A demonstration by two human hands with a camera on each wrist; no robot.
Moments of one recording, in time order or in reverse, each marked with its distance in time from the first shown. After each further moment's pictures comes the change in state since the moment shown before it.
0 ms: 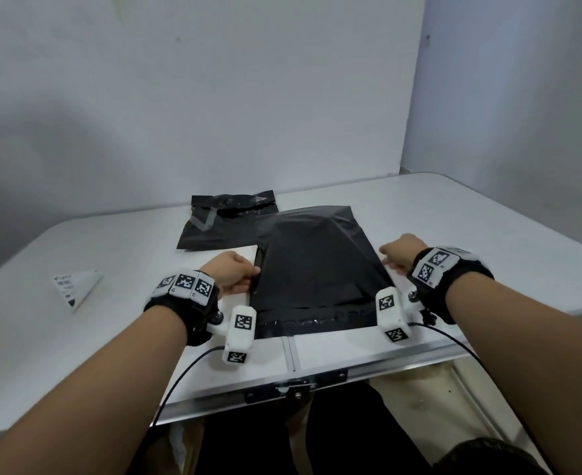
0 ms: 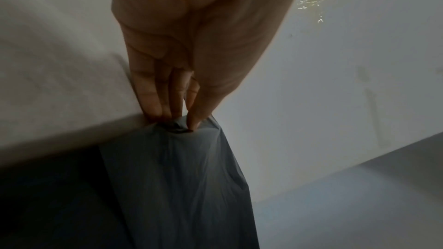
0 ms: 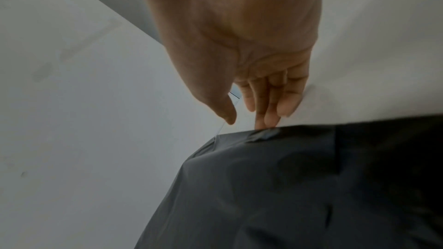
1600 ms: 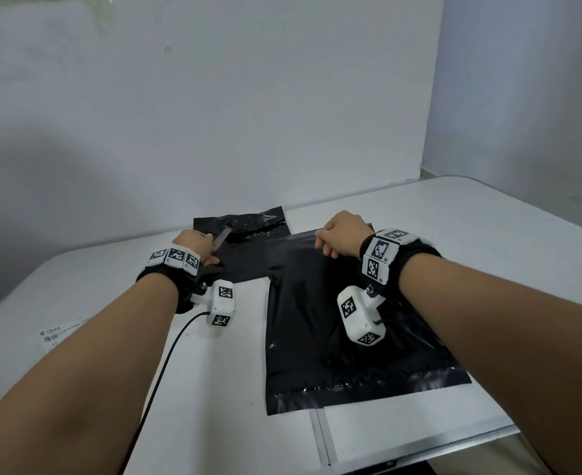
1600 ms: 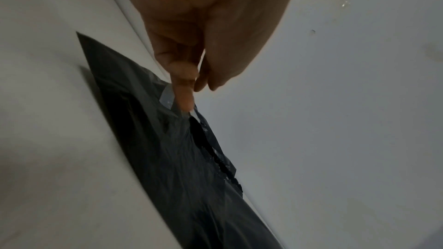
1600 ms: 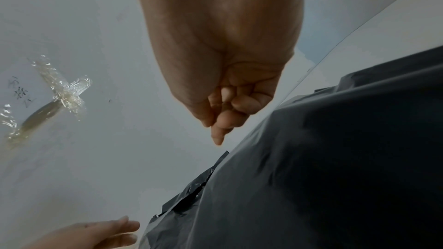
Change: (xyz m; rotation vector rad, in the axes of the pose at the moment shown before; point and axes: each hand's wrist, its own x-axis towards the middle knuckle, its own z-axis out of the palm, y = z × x) left_hand 0.142 0.048 -0.098 0.233 0.398 0.055; right_hand 0.039 -0.129 0.059 -0.041 -0.050 -0.408
